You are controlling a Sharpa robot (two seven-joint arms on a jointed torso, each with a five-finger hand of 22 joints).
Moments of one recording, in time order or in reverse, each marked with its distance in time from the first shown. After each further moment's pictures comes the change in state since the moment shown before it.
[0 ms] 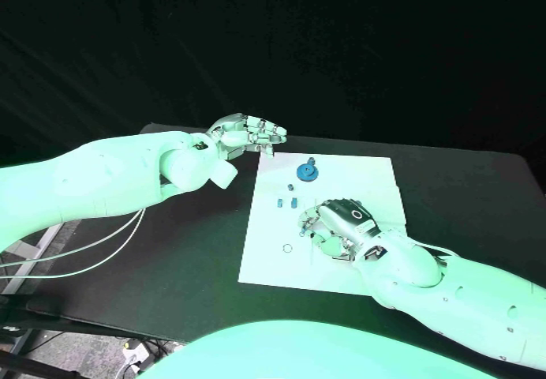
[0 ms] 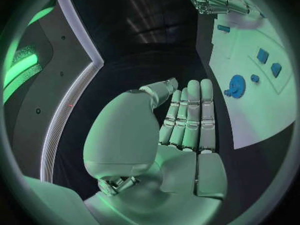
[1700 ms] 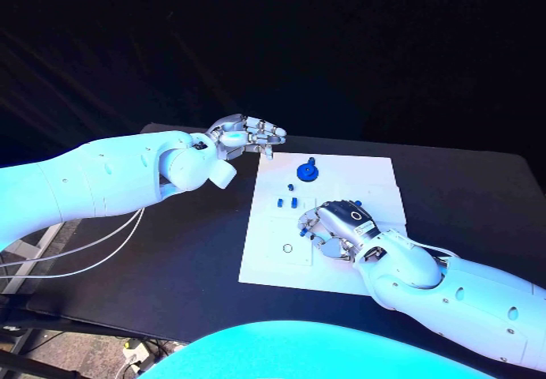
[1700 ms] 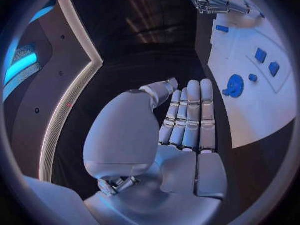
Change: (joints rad) left arm 0.000 -0.002 0.000 -0.006 0.001 0.011 -0.011; left_hand 0.000 0.000 0.000 0.000 0.000 0.000 0.000 0.000 0.000 0.000 0.000 0.000 -0.001 -0.007 0.007 0.000 -0.001 0.000 0.000 0.000 0.000 -0.001; right arm -0.001 -0.001 -0.001 0.004 -0.006 0.019 -0.007; right_hand 0.000 0.000 0.000 0.000 0.000 0.000 0.000 0.000 0.000 0.009 -0.002 0.000 0.000 0.000 0.000 0.000 0.000 0.000 0.002 -0.001 0.000 0.000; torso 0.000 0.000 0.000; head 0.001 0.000
